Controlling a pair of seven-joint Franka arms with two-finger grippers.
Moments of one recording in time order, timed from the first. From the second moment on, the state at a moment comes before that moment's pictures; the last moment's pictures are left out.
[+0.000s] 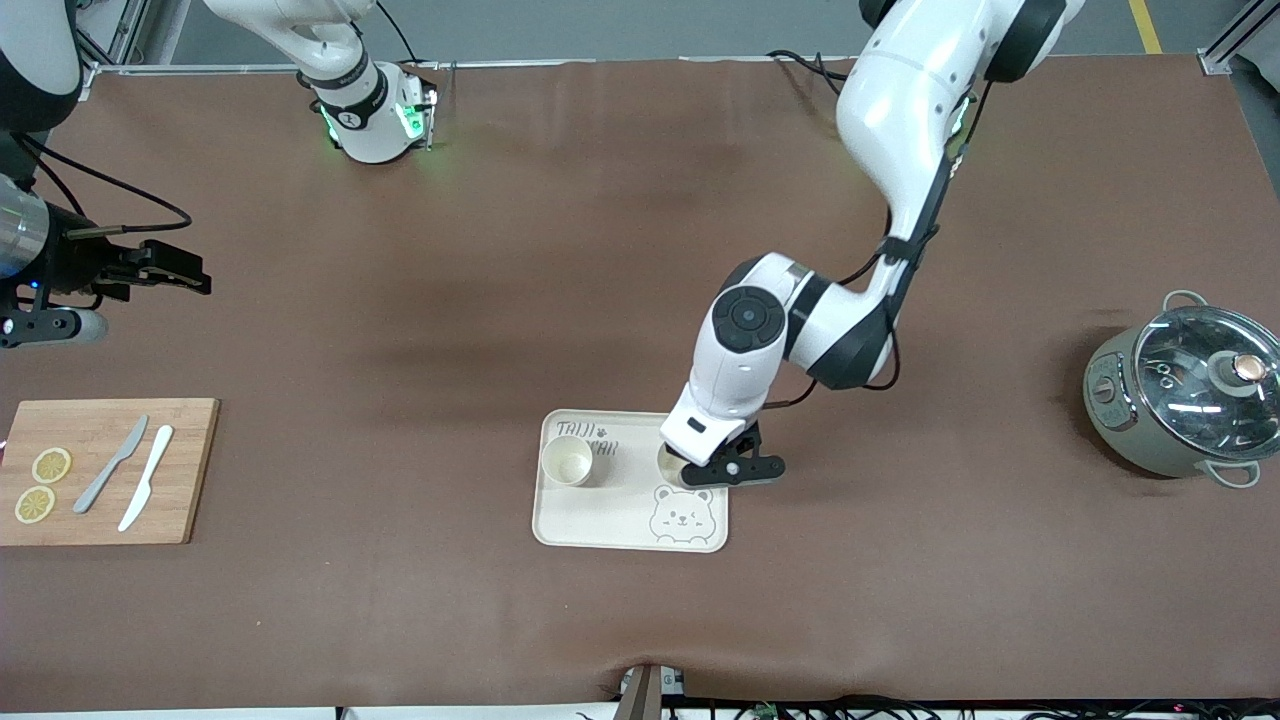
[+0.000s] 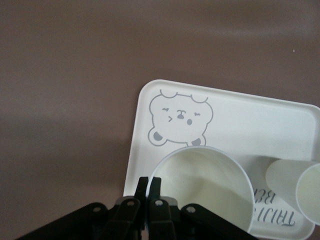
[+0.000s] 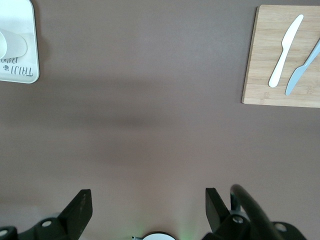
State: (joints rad) left arm -0.61 0.76 0.03 -1.20 0.05 2.12 -0.72; right arm 0.00 0.12 0.00 -1.50 0.04 1.44 -0.06
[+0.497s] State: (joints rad) left arm -0.48 0.47 0.03 -1.22 0.00 1.70 -0.47; right arm 0.00 0.18 0.00 -1.49 0.05 1.45 -0.06
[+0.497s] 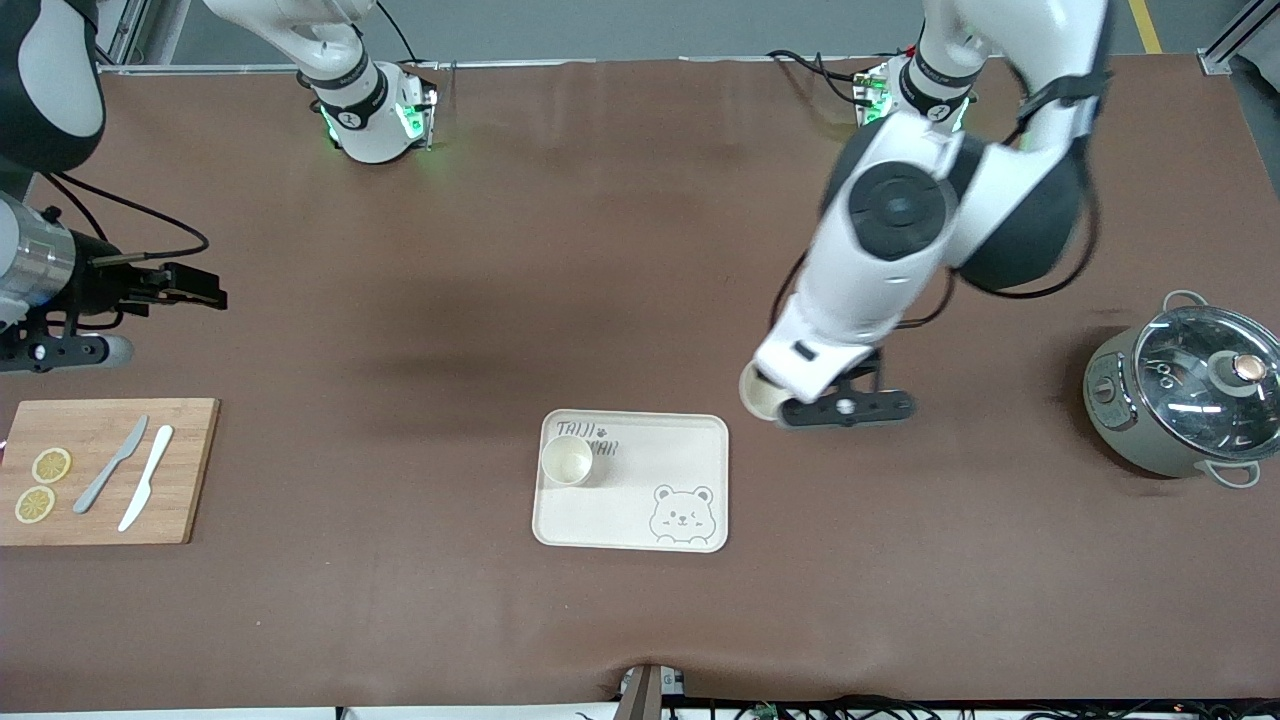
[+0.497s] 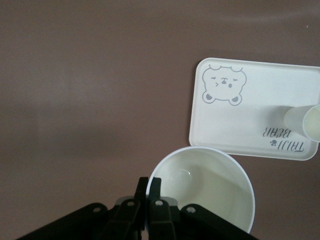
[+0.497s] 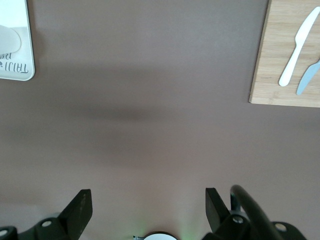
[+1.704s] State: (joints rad) left arm -0.10 0.36 0.03 -1.48 -0.14 1.95 0.02; right arm 0.09 0.28 0.00 -1.49 0.14 1.58 -0.02
